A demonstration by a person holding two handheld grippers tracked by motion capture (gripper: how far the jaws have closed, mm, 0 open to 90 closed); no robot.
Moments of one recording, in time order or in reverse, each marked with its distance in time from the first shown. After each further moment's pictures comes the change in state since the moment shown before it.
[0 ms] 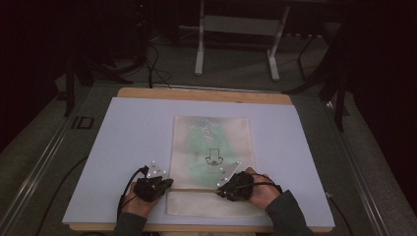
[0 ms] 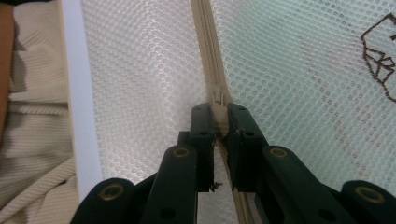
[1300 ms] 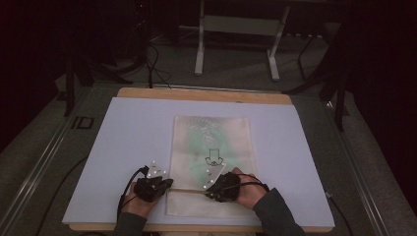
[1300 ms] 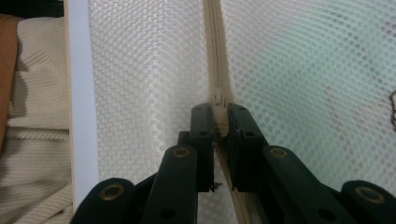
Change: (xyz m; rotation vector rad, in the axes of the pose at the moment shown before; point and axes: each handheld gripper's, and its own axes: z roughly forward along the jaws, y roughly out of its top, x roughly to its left) left arm 0.000 0.000 0.000 0.000 0.001 0.004; right arm 0.008 0.028 0.021 0.004 0.015 -0.054
